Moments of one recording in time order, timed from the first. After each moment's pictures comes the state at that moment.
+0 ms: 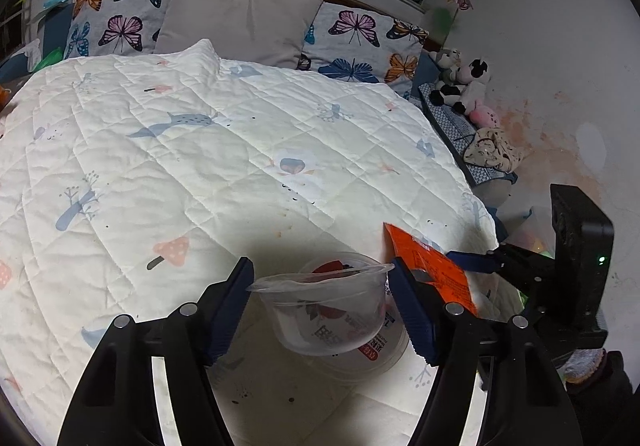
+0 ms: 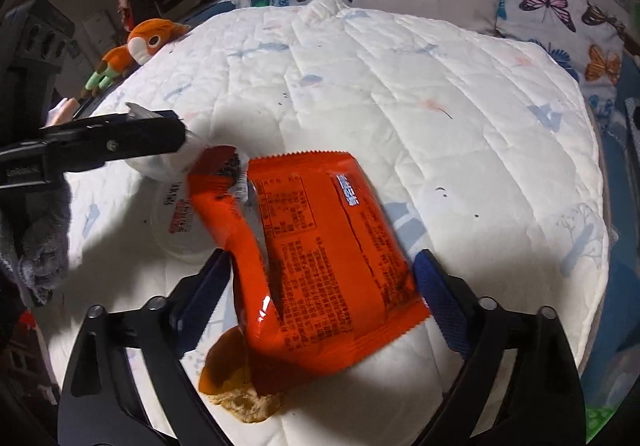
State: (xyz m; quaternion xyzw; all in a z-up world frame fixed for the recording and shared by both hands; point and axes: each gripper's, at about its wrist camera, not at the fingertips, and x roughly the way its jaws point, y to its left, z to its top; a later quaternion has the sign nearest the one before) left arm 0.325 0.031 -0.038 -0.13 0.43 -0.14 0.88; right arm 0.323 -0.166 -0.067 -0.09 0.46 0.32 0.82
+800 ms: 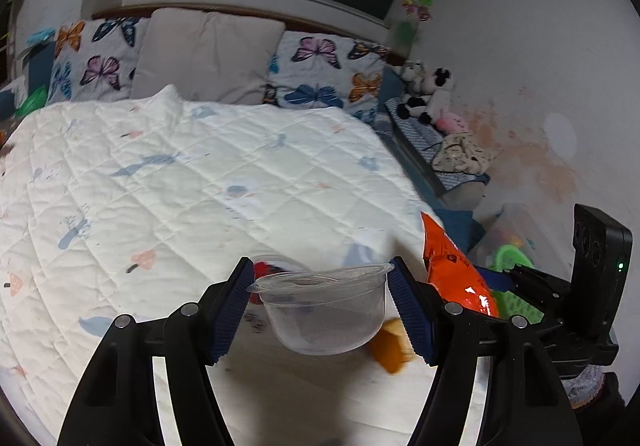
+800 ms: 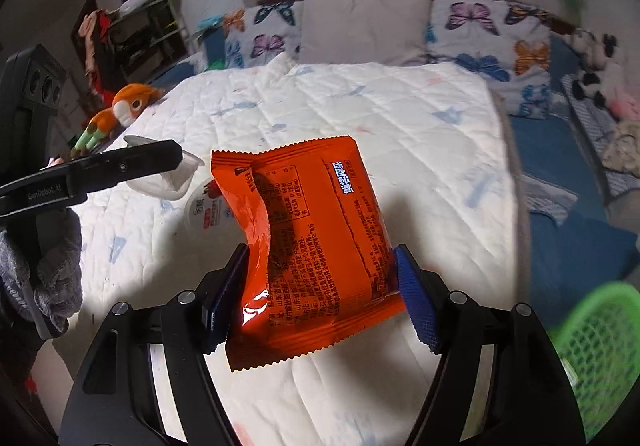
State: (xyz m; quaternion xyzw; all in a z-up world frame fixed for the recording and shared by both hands) left arm 0.278 -0.009 0.010 -0.10 0.37 -0.18 0.90; right arm 0.248 -0.226 -0.012 -0.02 0.40 0.24 0.88
